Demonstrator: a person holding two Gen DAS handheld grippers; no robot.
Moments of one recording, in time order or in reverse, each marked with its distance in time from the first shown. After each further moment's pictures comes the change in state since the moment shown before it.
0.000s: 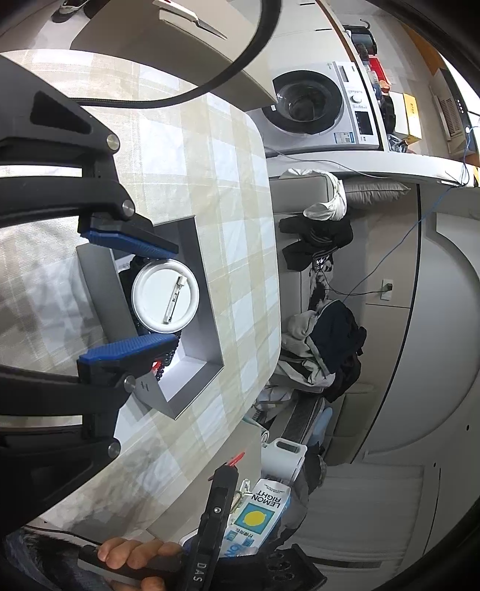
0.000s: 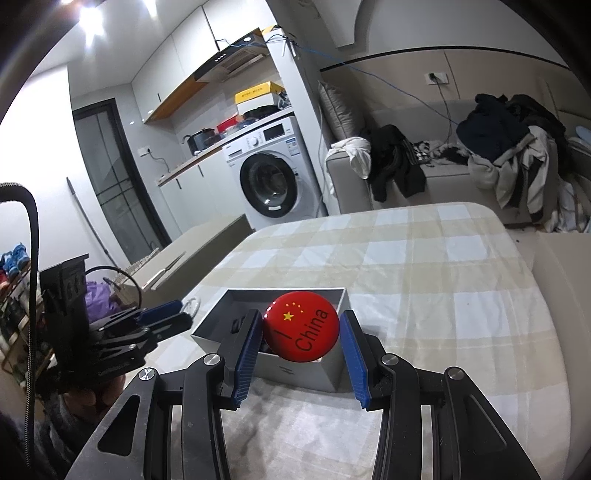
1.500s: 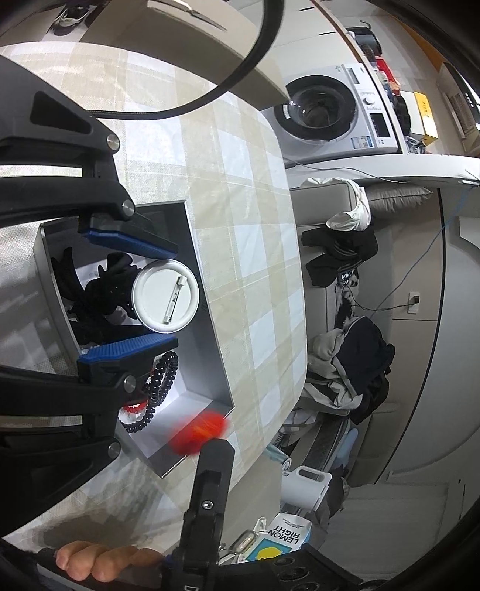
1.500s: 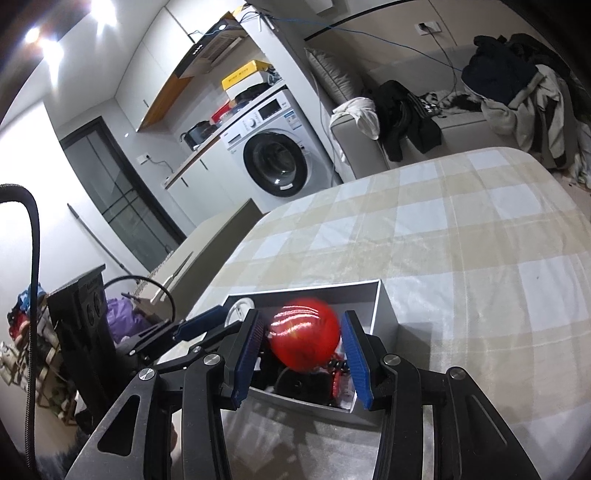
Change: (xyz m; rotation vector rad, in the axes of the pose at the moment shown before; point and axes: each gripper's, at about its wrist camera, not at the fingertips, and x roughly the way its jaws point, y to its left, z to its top) left arm 0.054 -0.002 0.006 0.000 0.109 0.082; right arm 0.077 -0.014 0.006 0.166 0.098 0.113
